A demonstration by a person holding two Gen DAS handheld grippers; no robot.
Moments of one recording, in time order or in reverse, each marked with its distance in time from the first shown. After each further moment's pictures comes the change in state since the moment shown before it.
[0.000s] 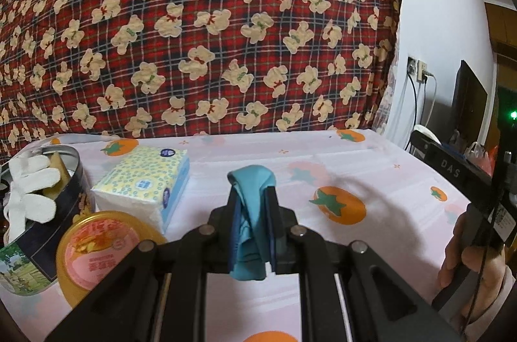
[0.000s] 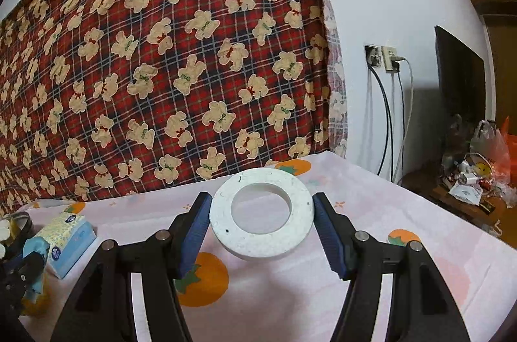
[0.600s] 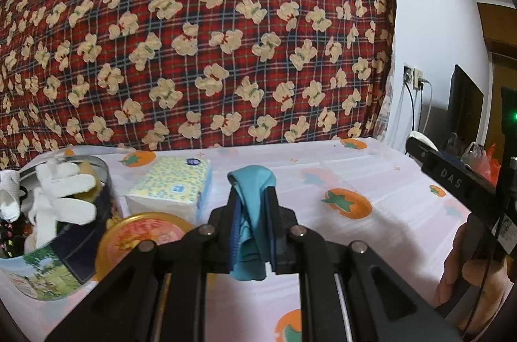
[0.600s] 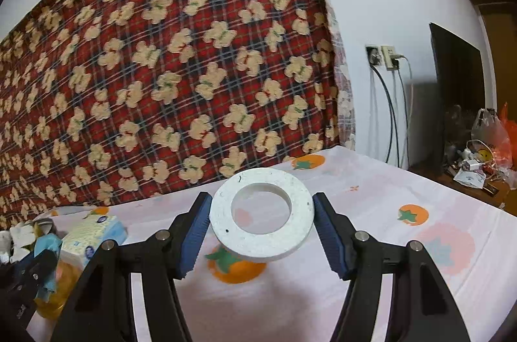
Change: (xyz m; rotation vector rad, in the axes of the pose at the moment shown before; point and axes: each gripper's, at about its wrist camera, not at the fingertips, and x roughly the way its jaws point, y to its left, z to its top) left arm -0.036 0.029 -0.008 0.023 -0.078 0.005; right arm -0.042 0.029 -0.016 0.061 -0.024 0.020
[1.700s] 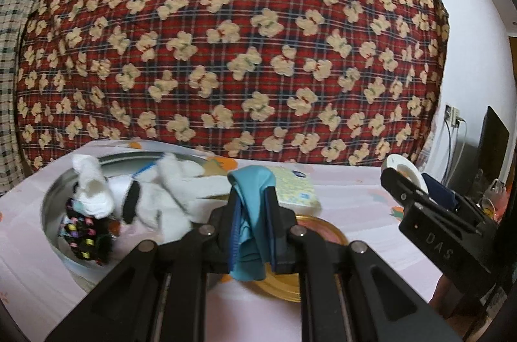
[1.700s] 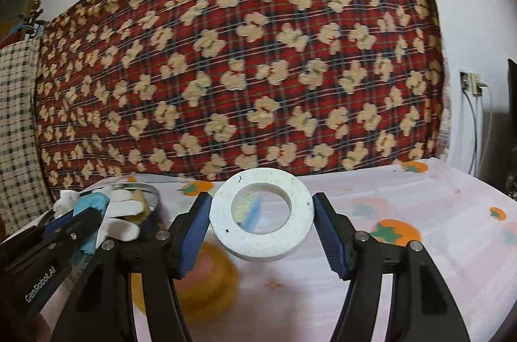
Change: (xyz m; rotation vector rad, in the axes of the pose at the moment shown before) left arm -0.055 0.134 -0.006 -0.134 -0.079 0.148; right arm -0.046 0.180 -0.045 -0.167 -0.003 0.284
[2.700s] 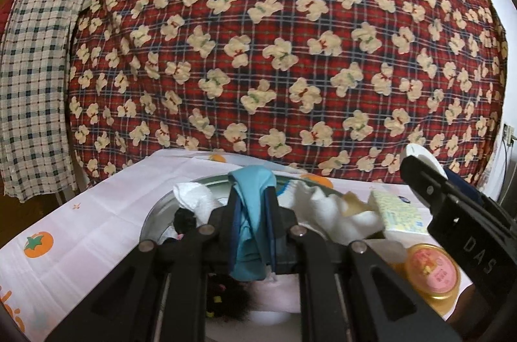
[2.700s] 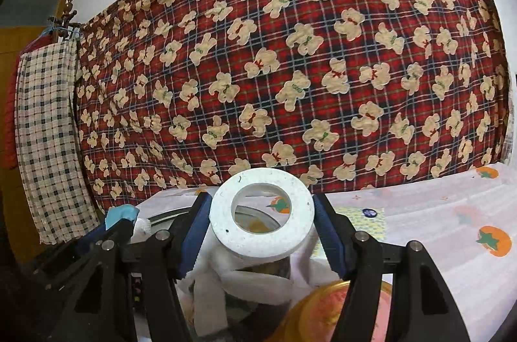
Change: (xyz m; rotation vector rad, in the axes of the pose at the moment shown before) left arm 0.023 0.115 0.024 -0.053 -0.020 0.246; right arm 0.039 0.141 0.016 0.011 -0.016 0.214
